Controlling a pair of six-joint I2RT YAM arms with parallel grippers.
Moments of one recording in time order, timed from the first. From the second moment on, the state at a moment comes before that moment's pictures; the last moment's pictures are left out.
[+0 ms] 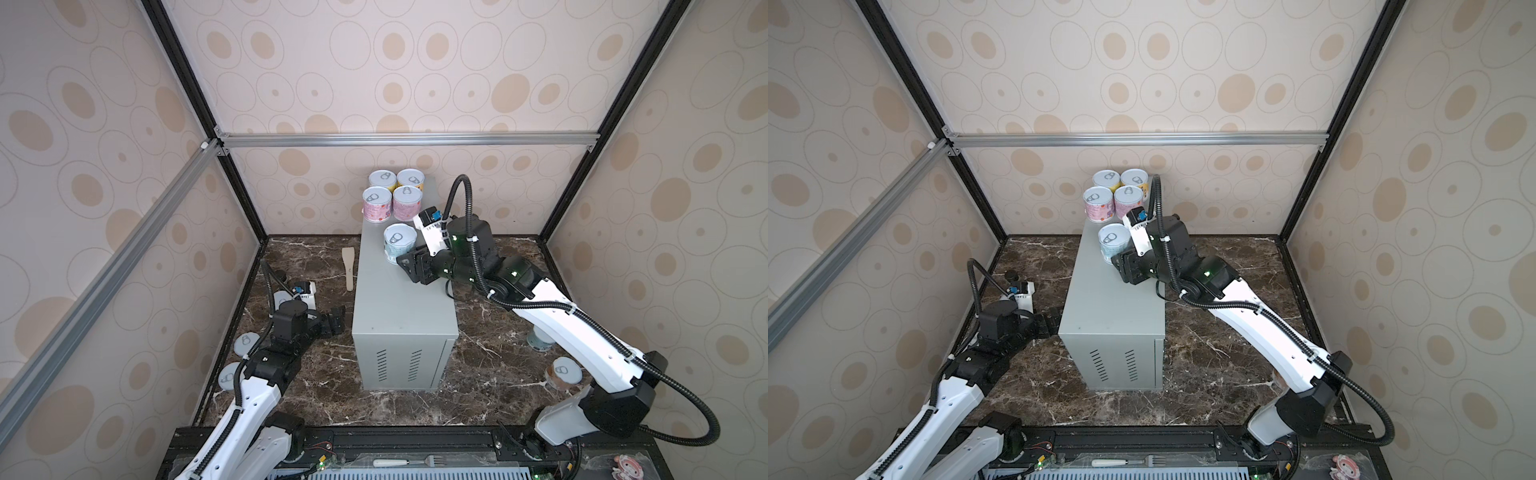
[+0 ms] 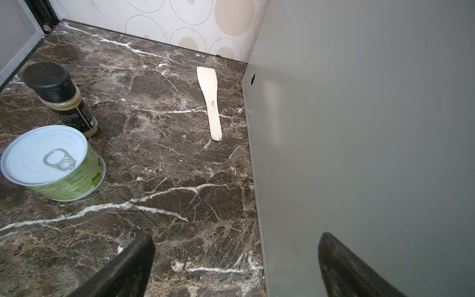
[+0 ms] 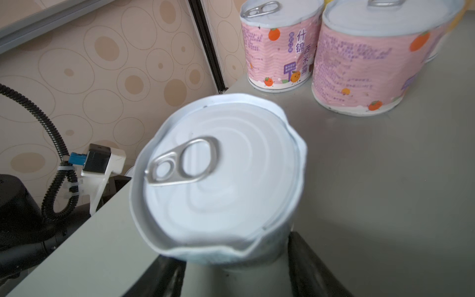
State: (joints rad) left arm -0.25 0.79 0.60 -0.33 0.00 -0.33; right arm 0.77 1.52 1.71 -0.63 -0.04 0.21
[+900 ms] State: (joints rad) left arm -0.25 0.82 0.60 -0.33 0.00 -0.33; right arm 0.72 1.74 1.92 -0.58 -0.14 0.22
